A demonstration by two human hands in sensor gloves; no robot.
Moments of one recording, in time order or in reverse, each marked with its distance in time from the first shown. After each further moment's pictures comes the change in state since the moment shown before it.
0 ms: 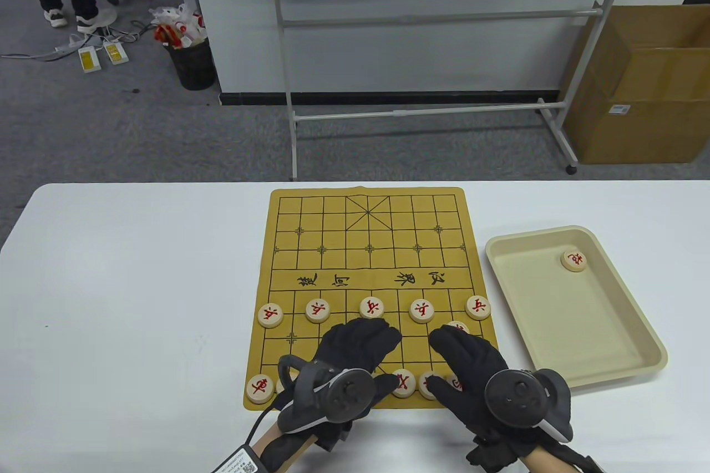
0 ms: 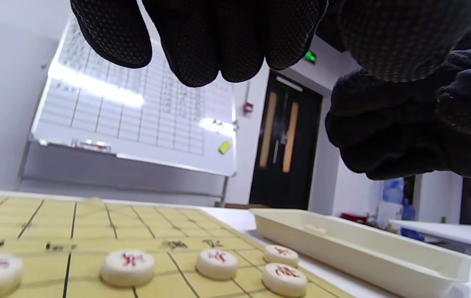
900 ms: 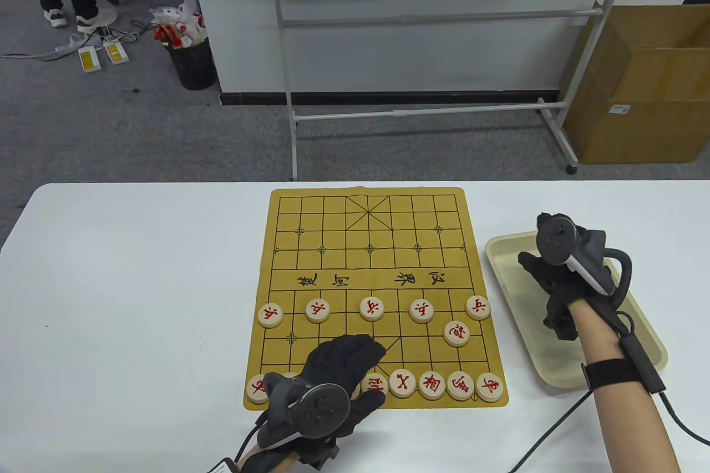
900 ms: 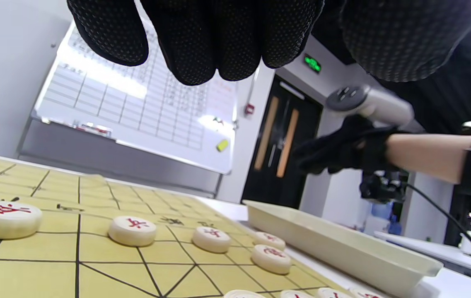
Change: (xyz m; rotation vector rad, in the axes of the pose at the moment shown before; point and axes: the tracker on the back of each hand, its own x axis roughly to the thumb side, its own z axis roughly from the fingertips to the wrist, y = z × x) left_hand -0.014 -0.006 0.021 -0.005 -0.006 0.075; right_hand -0.210 -0.078 -0.140 0.089 0.696 0.528
